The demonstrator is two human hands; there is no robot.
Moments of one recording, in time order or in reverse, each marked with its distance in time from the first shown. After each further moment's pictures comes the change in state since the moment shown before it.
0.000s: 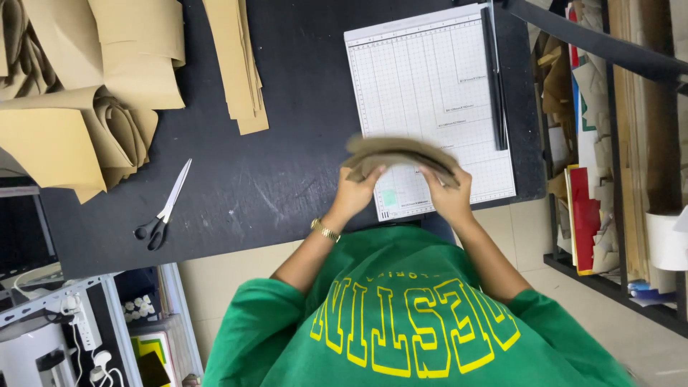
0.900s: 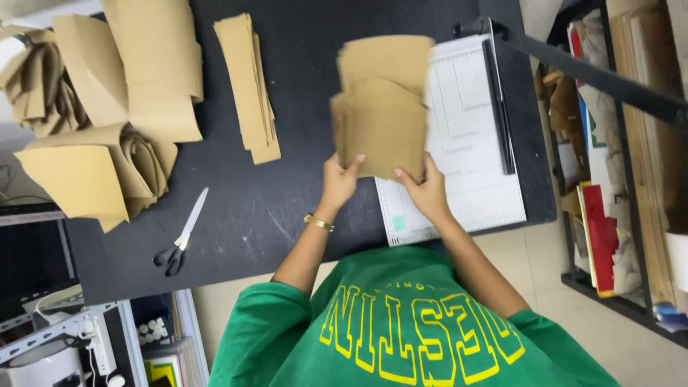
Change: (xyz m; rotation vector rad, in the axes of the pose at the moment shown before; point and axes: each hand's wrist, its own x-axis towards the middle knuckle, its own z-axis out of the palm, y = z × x) left_hand 0.095 -0.084 -0.066 0.248 0.113 0.101; right_hand 0.047 0.006 0.056 -0.052 -0.107 0.017
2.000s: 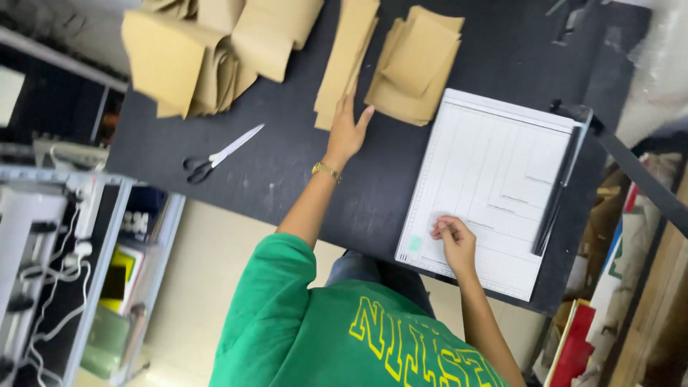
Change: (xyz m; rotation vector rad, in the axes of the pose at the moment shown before) left_hand 0.038 0.078 -0.102 0.466 0.349 -0.121; right_hand -0.021 0.070 -0.028 0.138 -0.380 0.076
